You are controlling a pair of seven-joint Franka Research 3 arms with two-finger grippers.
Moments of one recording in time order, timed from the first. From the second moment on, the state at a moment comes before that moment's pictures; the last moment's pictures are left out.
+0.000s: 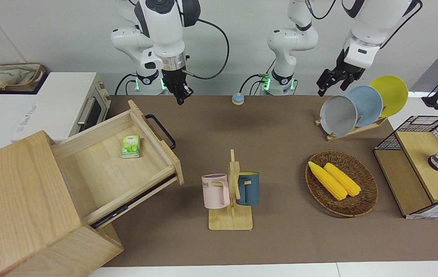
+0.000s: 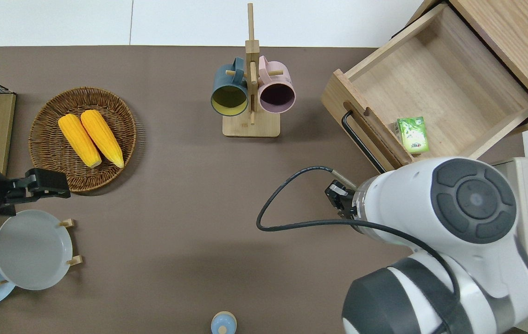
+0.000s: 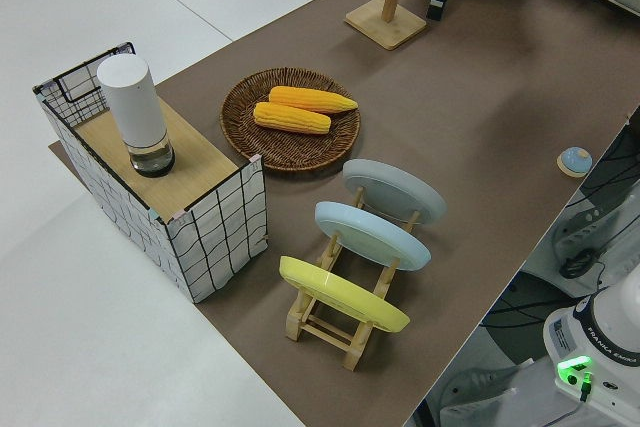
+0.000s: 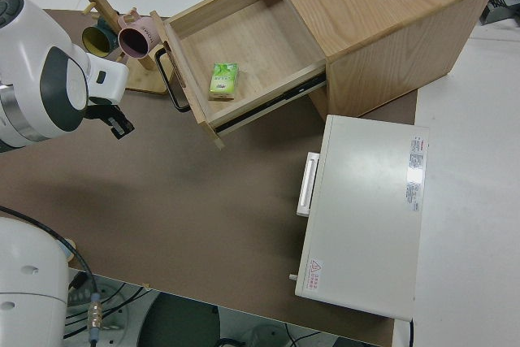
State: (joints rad) left arm 0.02 -0.13 -0.07 -1.71 -0.04 1.56 -0.33; right arm 0.15 -0.07 0.27 -1.86 0.06 1.80 1.17
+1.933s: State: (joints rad) left arm 0.02 -0.13 -0.07 -1.71 -0.04 1.56 -0.33; right arm 0.10 0.16 0.22 -1.74 -0.10 2.02 1.21
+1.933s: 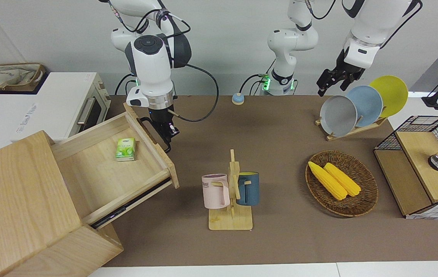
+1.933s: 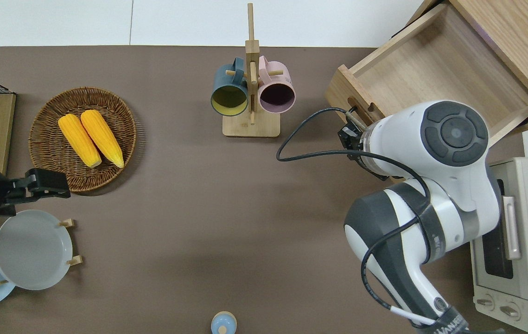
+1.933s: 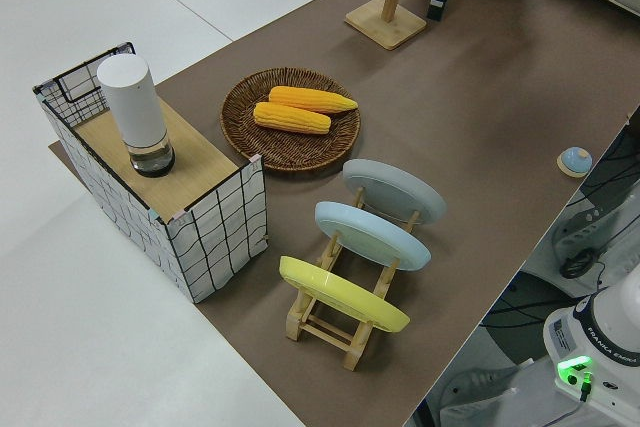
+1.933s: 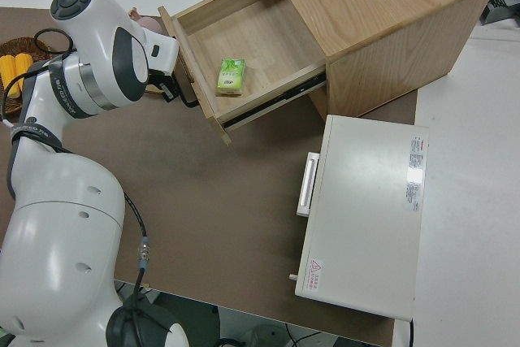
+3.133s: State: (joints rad) left arm 0.02 -0.13 -0.07 -1.71 -0.04 1.56 -0.33; right arm 0.00 0.24 0.12 -1.66 -0.12 2.12 1.02
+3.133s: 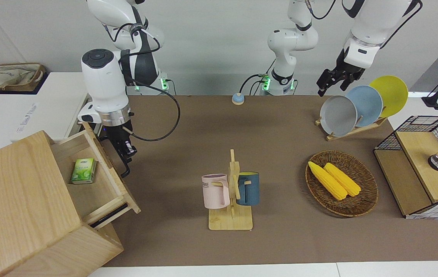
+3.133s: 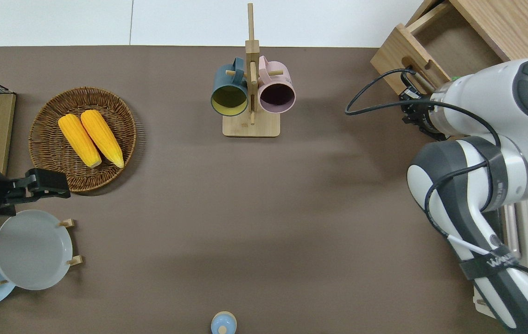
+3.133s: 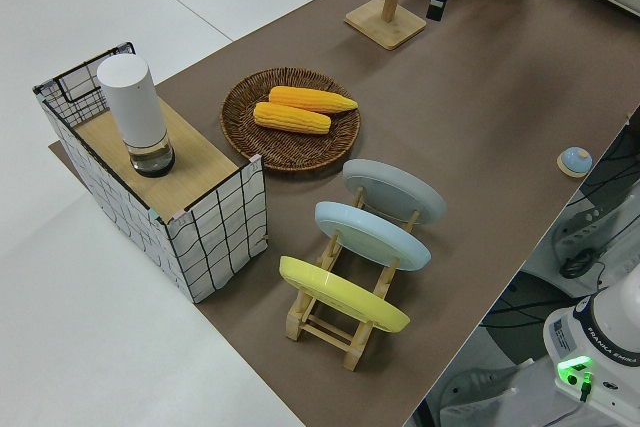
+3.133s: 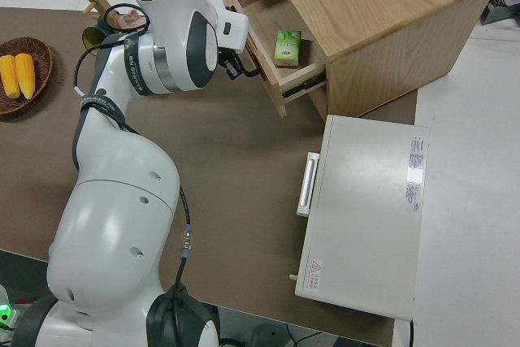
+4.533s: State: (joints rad) left arm 0.02 -0.13 -0.07 -1.71 -0.04 1.56 -0.33; right arm -0.05 0.30 0.02 -1.59 -0.12 2.21 0.83
